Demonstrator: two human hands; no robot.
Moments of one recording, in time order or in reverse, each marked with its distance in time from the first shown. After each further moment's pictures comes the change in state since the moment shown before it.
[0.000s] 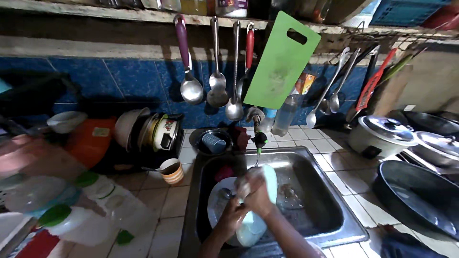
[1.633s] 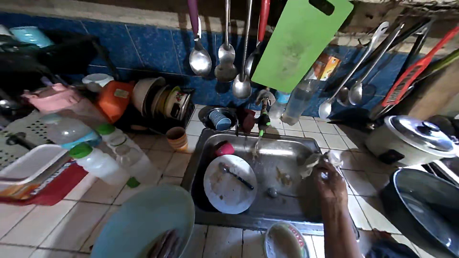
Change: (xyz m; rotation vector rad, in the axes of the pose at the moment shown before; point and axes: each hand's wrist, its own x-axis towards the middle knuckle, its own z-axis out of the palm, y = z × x) left_hand -0.225 -0.018 -0.034 1.216 -0.036 -0.249; right_hand -0.015 0.115 -0.161 1.336 0.626 0.917
